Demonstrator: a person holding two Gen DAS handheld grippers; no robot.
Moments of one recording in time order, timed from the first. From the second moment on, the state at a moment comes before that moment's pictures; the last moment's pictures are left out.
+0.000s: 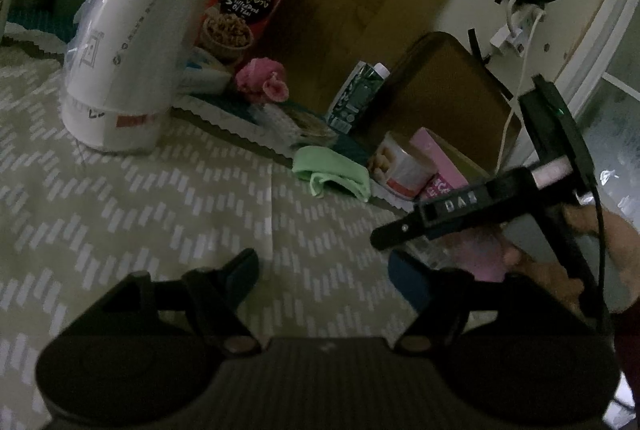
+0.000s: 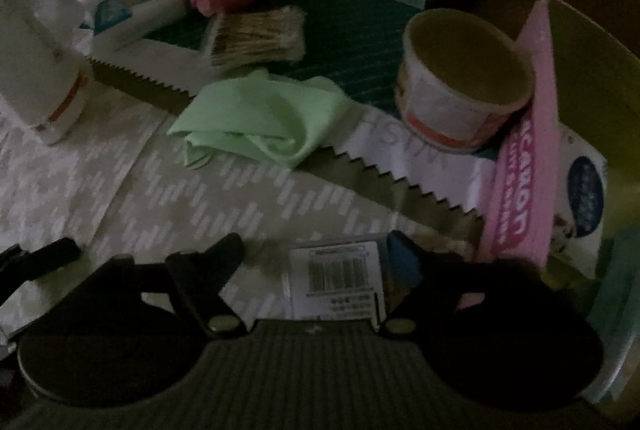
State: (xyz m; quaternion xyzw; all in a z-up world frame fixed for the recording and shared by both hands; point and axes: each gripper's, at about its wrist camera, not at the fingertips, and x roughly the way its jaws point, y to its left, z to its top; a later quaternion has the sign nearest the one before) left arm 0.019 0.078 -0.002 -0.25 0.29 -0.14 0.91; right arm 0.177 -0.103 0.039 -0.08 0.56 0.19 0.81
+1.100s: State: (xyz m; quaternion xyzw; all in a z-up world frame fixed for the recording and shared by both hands) left arm 0.015 0.072 0.001 -0.22 0.31 -0.16 0.91; right arm 0.009 -0.159 0.011 0.18 0.35 0.29 0.87
